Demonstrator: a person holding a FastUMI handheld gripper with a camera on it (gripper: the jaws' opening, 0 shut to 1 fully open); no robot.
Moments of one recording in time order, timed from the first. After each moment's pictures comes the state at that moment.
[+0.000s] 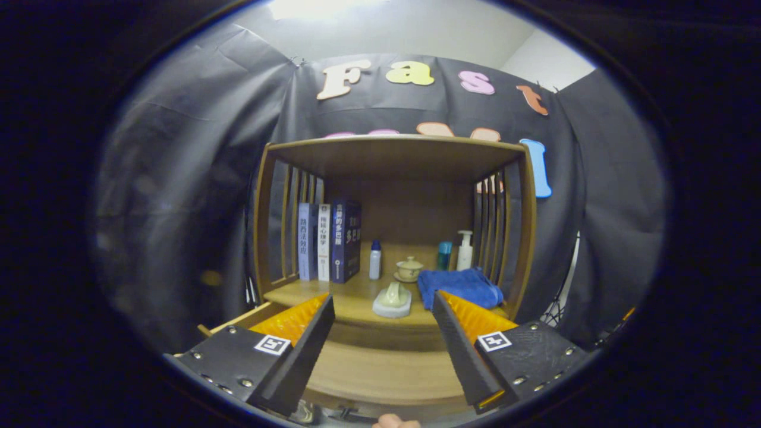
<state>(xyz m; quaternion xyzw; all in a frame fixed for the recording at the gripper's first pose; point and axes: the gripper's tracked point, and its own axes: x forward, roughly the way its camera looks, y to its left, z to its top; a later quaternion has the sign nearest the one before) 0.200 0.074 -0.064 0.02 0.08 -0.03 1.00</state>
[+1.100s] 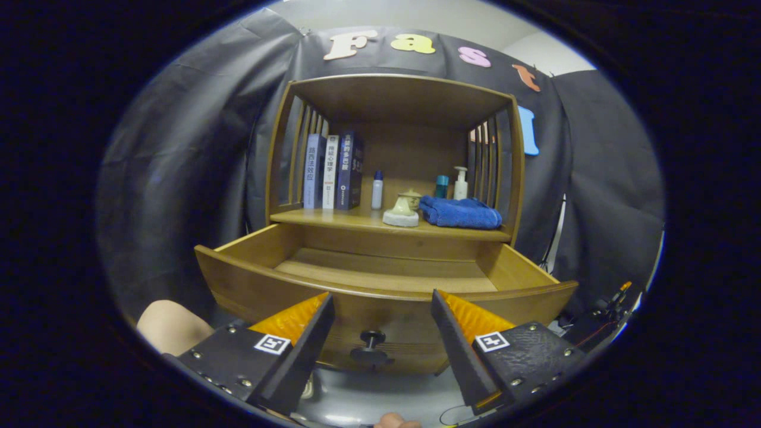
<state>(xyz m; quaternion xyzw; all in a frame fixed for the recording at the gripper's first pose) 0.139 0.114 -0.203 0.00 0.17 -0.08 0.98</state>
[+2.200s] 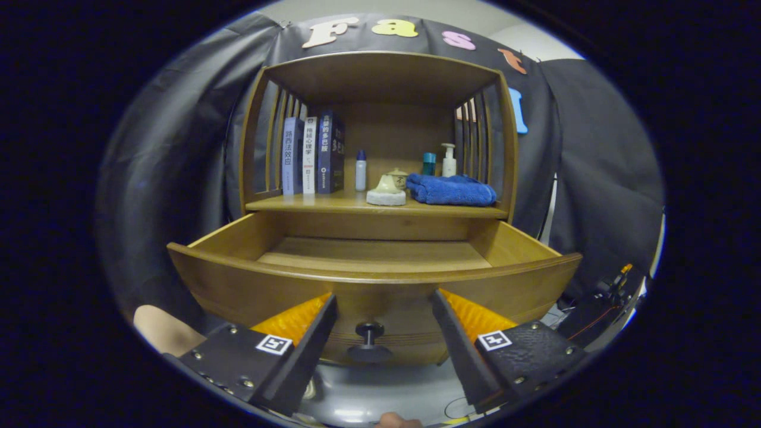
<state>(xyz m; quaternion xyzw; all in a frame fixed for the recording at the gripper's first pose) 0.158 0.099 -0.231 0.01 0.20 -0.10 0.97</state>
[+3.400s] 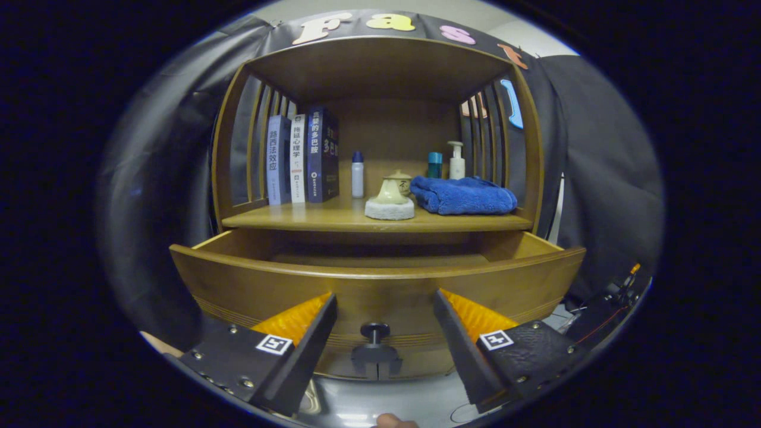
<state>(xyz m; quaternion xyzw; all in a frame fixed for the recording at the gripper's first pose) 0.244 0.094 -0.241 0.03 0.20 -0.11 0.97</state>
